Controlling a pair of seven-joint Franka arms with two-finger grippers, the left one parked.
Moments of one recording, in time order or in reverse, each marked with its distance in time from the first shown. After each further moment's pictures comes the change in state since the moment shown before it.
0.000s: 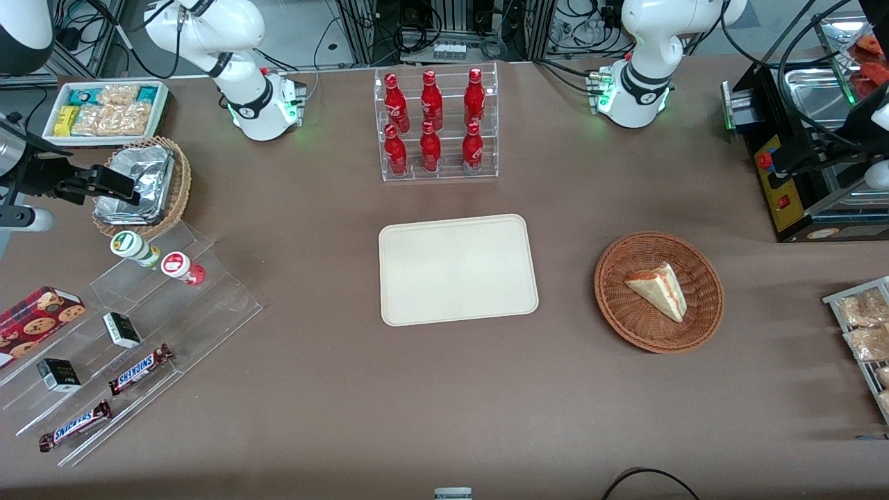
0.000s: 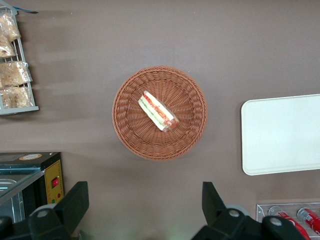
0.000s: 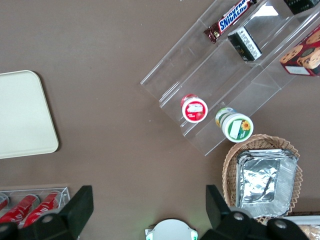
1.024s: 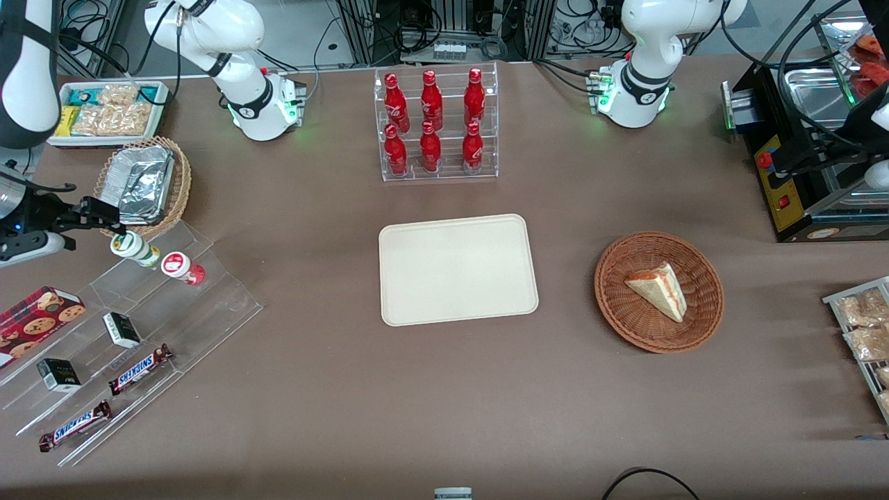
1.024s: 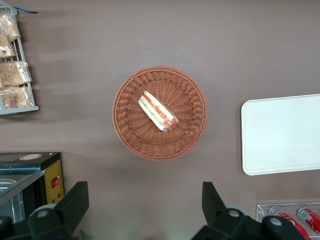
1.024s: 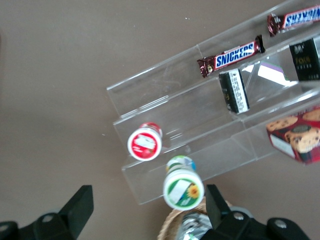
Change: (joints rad) arm -0.110 -0.033 -0.080 -0.369 0.000 0.440 -0.614
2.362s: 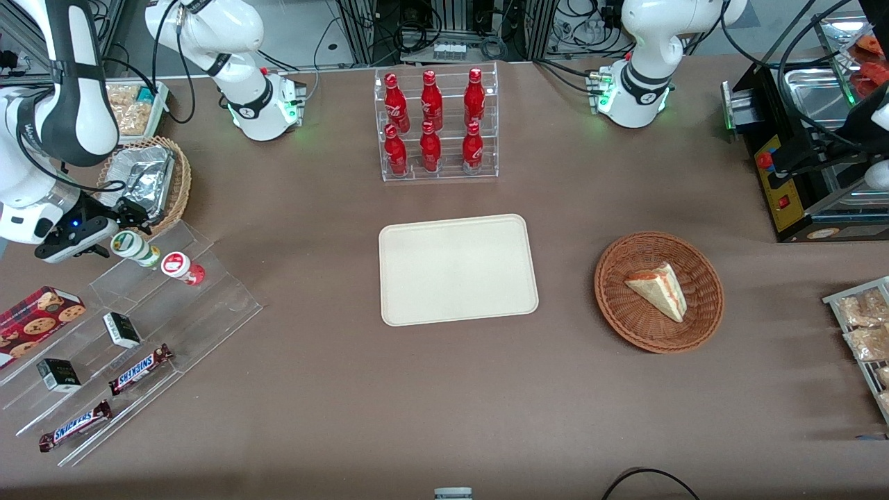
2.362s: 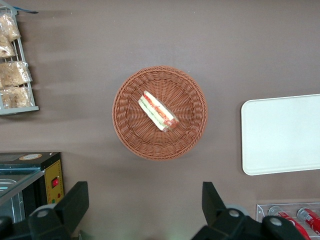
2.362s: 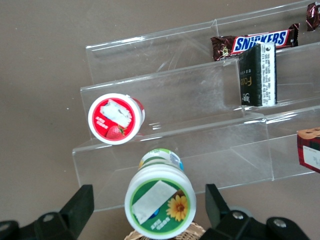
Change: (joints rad) arm -0.029 -0.060 -0.061 -0.375 0.000 0.386 -0.298
